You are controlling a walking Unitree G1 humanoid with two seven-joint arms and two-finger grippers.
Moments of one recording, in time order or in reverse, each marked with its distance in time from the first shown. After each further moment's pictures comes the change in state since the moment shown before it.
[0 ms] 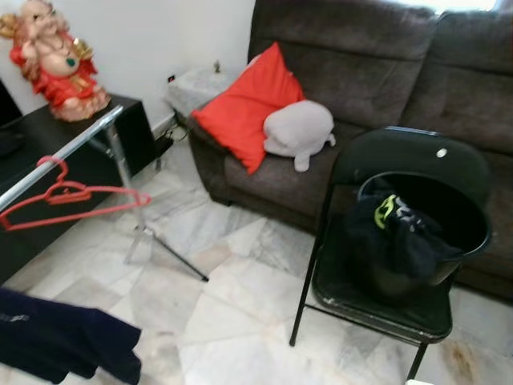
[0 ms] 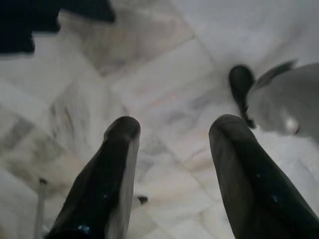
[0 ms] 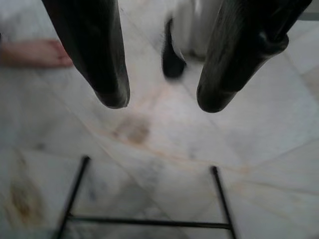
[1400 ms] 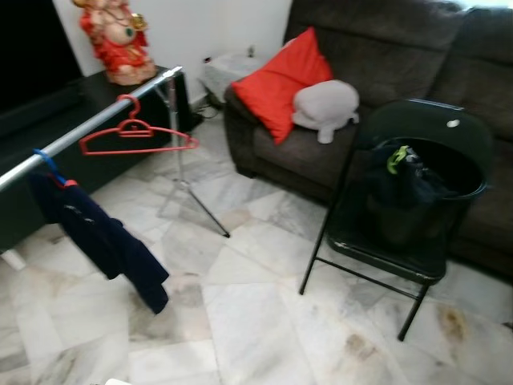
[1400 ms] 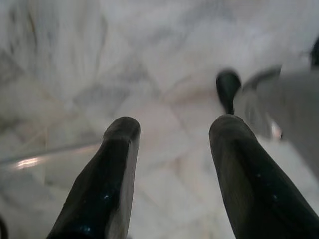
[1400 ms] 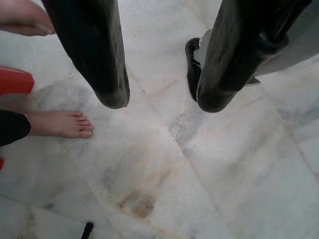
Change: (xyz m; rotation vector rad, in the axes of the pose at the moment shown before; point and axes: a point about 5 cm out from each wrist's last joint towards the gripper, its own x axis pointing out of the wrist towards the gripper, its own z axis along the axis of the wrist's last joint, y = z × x) left arm 0.001 -0.003 0.006 0.002 -0.029 -0.001; right arm -0.001 -0.002 -0.003 -0.013 0.027 -0.004
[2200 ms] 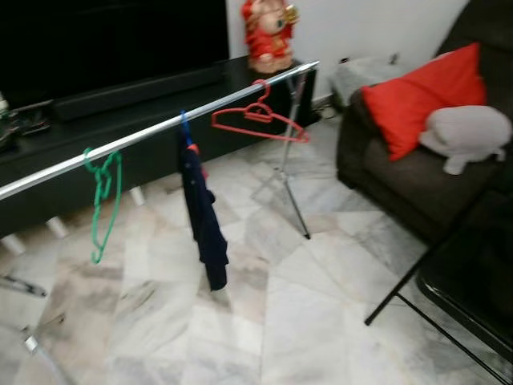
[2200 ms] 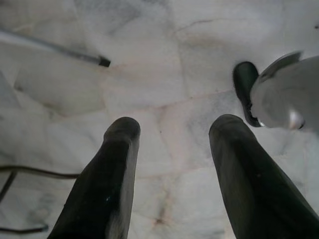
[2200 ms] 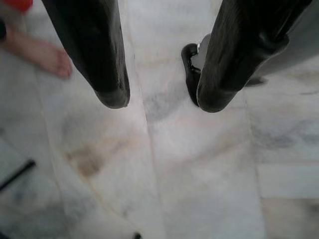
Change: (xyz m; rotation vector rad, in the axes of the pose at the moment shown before) left arm -0.001 0.005 -0.004 0.022 0.045 0.028; right arm 0.001 0.003 -0.001 0.001 0.014 0.003
